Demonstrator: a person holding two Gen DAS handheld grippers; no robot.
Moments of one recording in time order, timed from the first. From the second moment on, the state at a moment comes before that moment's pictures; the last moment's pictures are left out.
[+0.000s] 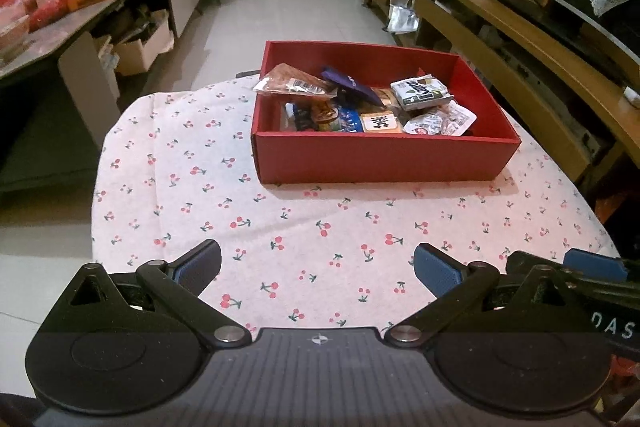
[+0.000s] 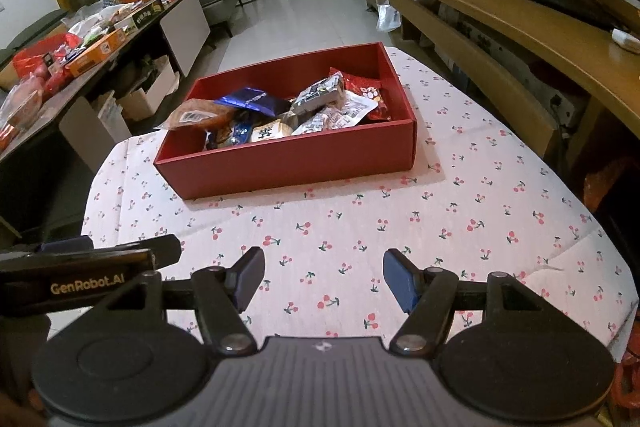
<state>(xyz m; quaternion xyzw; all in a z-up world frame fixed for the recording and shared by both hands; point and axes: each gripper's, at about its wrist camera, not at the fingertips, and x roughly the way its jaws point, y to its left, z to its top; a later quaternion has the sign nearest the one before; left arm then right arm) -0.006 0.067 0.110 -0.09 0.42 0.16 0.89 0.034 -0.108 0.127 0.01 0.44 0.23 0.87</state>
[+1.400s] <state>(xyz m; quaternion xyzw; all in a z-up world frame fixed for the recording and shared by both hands) -0.016 0.058 0.099 -0.07 0.44 0.17 0.88 0.024 -0.104 0.117 -0.02 0.45 0.22 0.86</state>
